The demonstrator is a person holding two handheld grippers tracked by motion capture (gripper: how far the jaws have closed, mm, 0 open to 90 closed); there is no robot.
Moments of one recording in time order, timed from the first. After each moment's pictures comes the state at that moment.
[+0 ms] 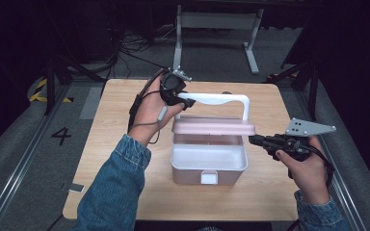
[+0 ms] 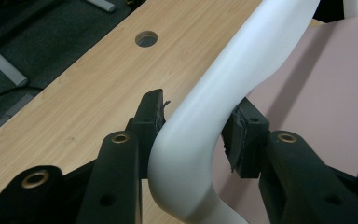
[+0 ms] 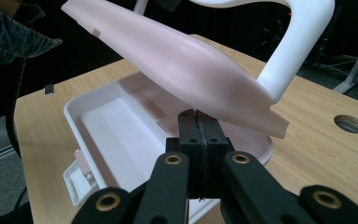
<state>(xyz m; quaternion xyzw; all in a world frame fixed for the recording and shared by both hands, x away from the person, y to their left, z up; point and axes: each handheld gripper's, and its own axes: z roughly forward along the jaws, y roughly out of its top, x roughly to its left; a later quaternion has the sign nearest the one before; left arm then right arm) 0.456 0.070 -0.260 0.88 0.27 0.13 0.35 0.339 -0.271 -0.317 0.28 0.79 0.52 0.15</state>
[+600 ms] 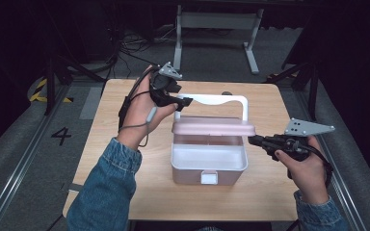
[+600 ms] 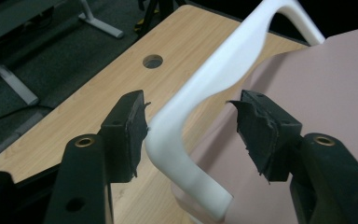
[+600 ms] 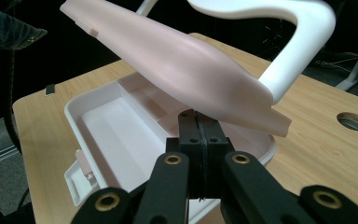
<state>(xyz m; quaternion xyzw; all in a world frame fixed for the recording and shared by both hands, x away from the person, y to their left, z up) 0.433 0.094 -0.239 0.86 0.27 0.16 0.40 0.340 -0.270 -0.319 0.29 0.79 0.52 0.14</state>
